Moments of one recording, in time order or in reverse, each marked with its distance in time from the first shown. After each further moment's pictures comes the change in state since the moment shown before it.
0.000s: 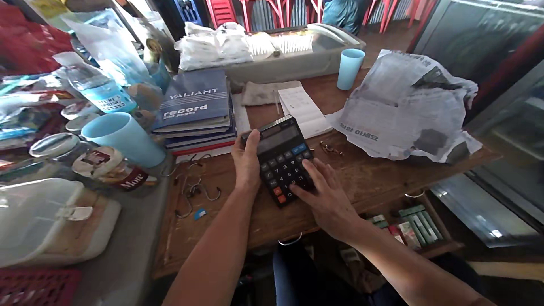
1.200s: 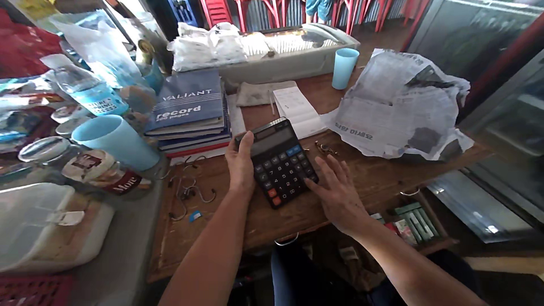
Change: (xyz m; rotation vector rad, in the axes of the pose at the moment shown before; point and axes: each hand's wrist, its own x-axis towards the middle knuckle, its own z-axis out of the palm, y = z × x) left_hand -0.007 -0.003 -0.008 0.091 -0.050 -0.014; right_hand -0.015 0.024 -0.009 -0.084 0.037 0.086
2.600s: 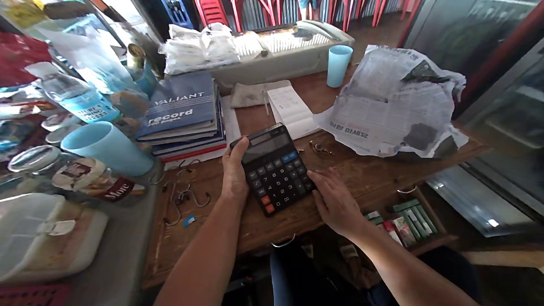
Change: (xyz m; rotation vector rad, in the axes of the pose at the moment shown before) left_hand -0.005 0.004 -0.002 -0.121 -0.098 -0.175; right_hand -0.006 0.001 0.000 0.151 0.022 0.083
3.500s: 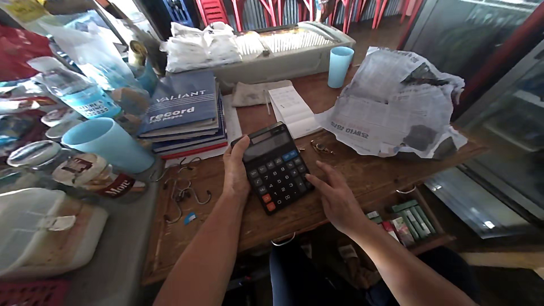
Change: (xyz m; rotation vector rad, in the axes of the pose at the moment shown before) left_hand -0.002 0.001 0.000 -0.001 0.044 -0.025; right_hand -0.002 0.001 0.000 0.084 0.030 0.047
